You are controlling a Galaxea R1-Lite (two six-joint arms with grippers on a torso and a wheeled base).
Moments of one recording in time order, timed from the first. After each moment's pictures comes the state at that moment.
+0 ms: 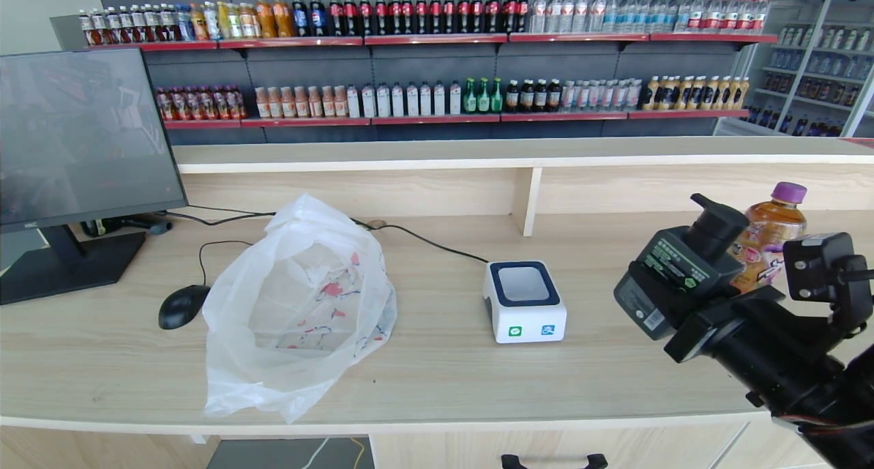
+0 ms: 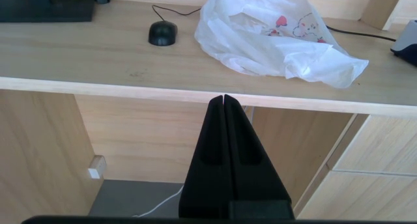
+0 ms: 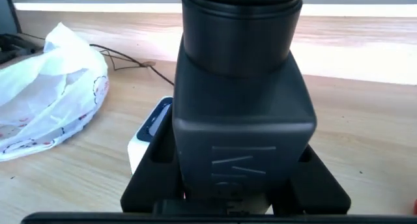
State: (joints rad) left arm 0.00 0.00 0.00 0.00 0.00 -0.01; right arm 0.48 1.58 -0.16 -1.57 -0.12 0.01
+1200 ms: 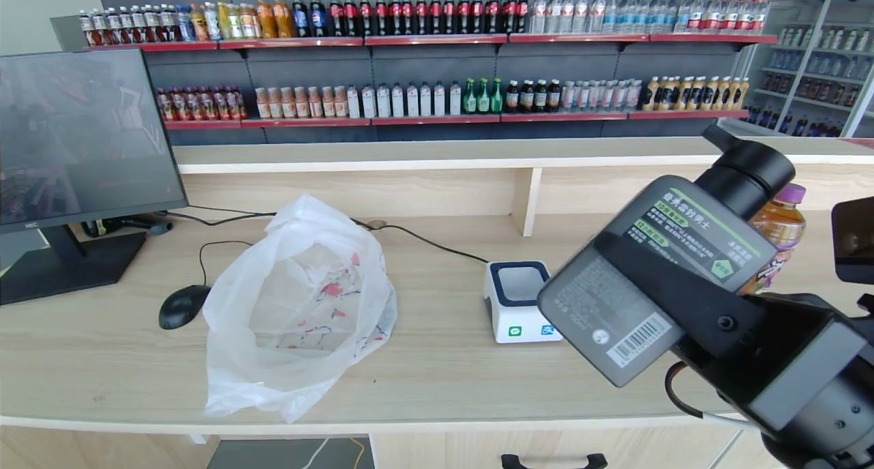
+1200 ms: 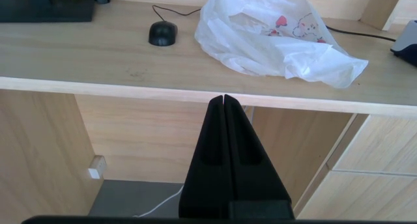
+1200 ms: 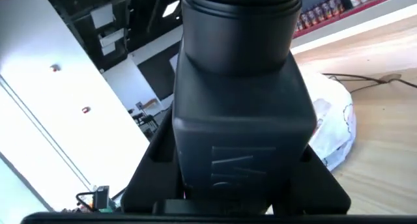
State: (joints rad) left arm 0.00 0.00 0.00 0.00 0.00 -0.01; right arm 0.88 1.46 -0.30 -1.57 0.02 0.60
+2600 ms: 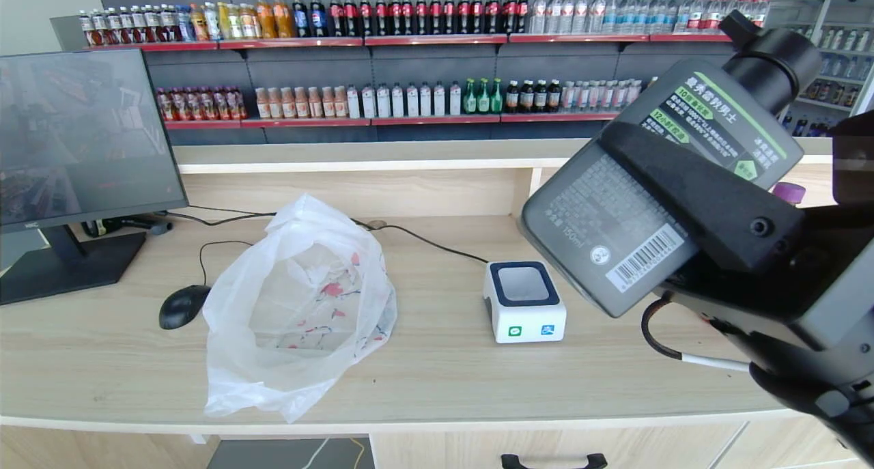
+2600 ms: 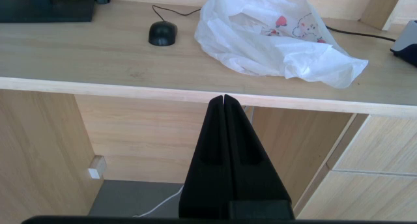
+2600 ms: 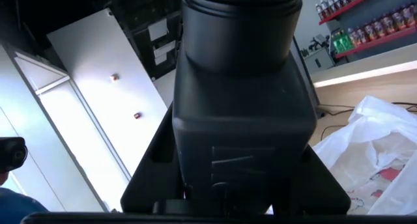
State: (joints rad) left arm 0.00 0.00 0.00 0.00 0.00 -0.01; right arm 0.88 1.50 -0.49 -1.57 0.11 0.69
